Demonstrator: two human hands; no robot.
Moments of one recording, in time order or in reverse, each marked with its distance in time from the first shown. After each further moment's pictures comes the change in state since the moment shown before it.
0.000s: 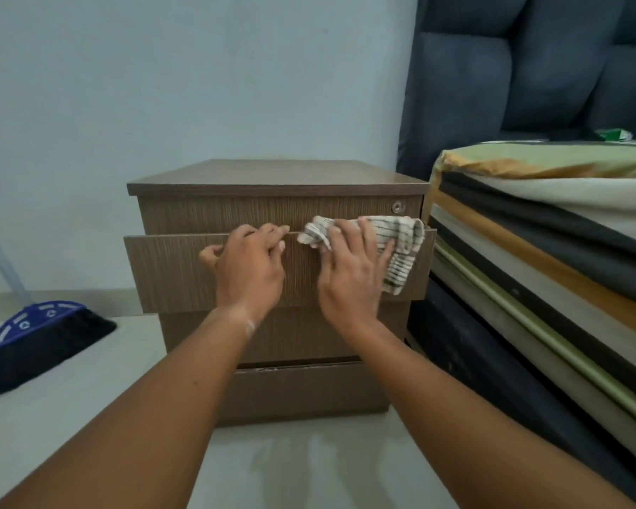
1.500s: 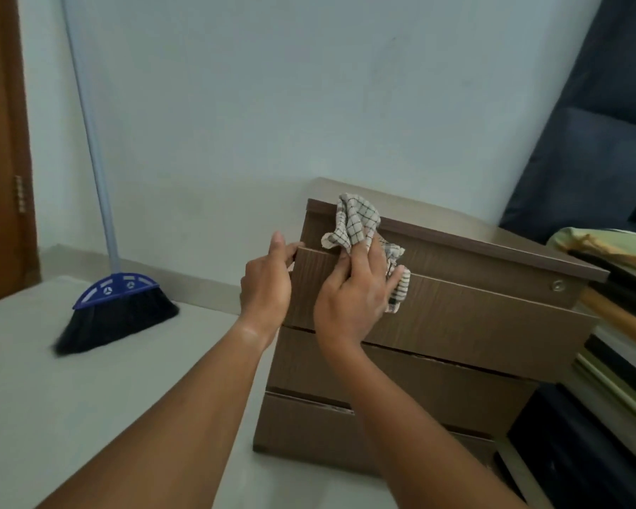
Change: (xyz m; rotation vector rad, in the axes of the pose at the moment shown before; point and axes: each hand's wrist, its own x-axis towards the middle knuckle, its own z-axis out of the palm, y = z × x) left_hand 0.021 -0.175 -0.071 -0.881 0.043 -0.570; right_hand -0.009 -0.201 0.118 0.250 0.189 0.109
